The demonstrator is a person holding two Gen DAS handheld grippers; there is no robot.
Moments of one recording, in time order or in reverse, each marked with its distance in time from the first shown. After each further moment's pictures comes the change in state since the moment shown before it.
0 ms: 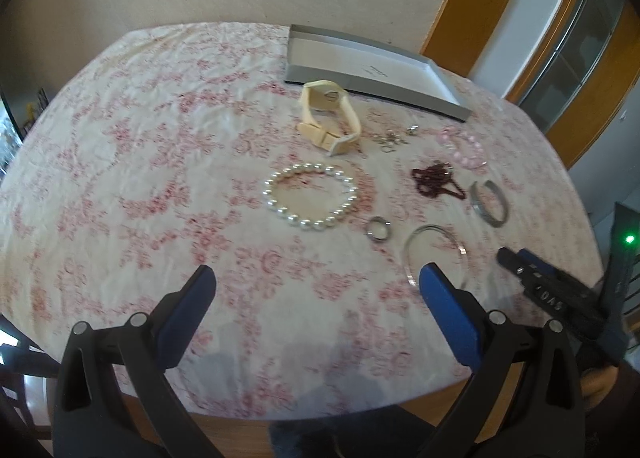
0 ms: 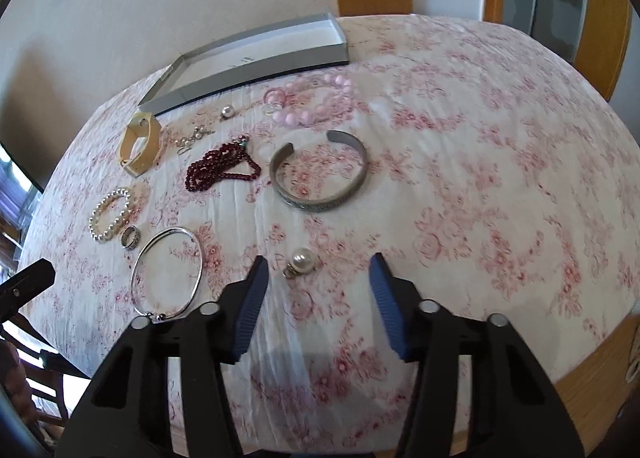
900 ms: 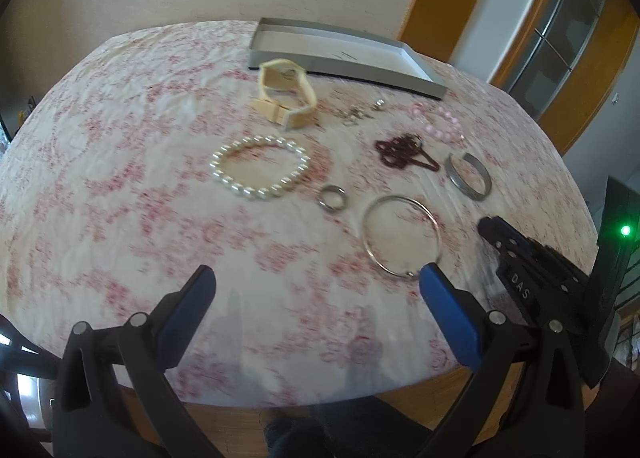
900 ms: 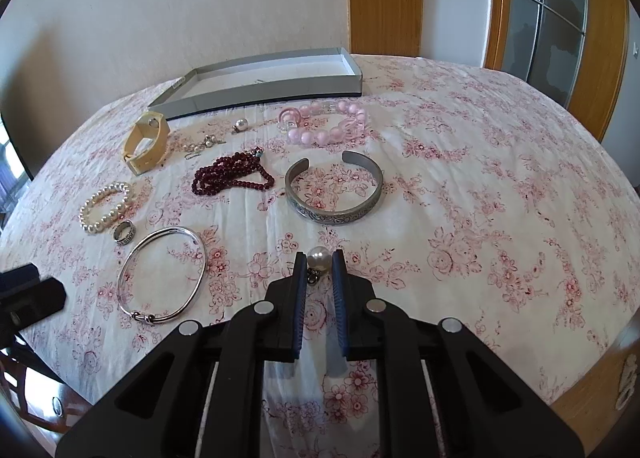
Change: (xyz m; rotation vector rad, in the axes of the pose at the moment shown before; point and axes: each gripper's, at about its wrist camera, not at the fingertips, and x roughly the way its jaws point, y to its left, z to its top) left arm 0.014 -0.043 -0.026 0.040 -0.003 -0.028; right arm 0.000 0.014 -0.019 -0.093 -0.153 -0.042
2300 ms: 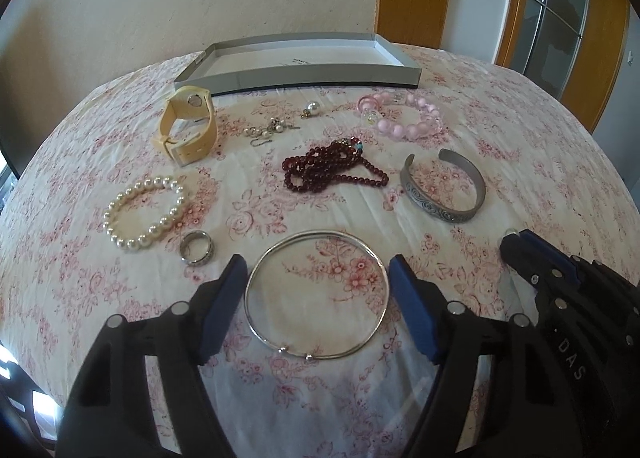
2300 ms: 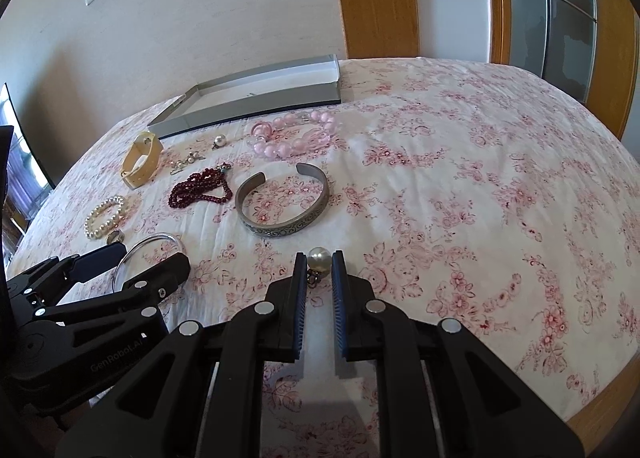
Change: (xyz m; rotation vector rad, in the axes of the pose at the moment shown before) left arm 0.065 -0.098 0.013 0.107 -0.086 0.163; right arm 0.000 -0.054 0.005 0.026 -0.015 0.101
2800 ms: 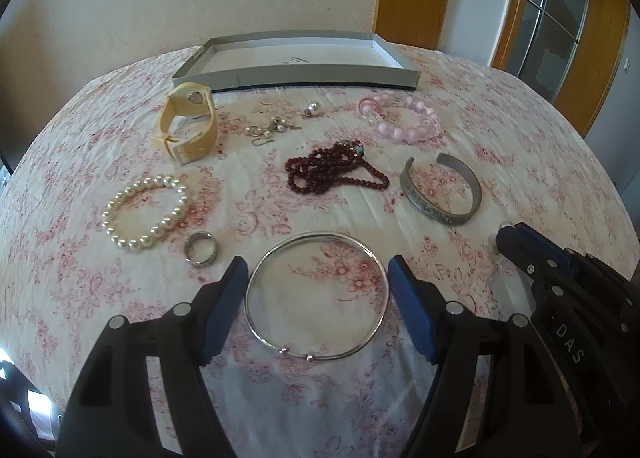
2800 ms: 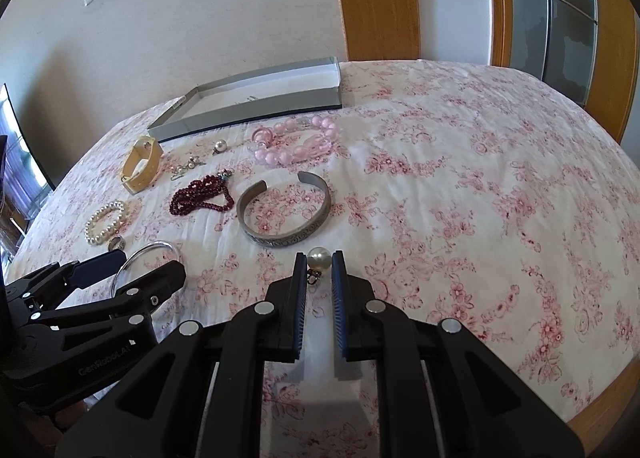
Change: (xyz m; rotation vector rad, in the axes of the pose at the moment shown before) left arm -0.004 0.011 0.004 -0.018 0.019 -0.039; right arm -0.001 0.004 0.011 -0.006 0.000 0.000
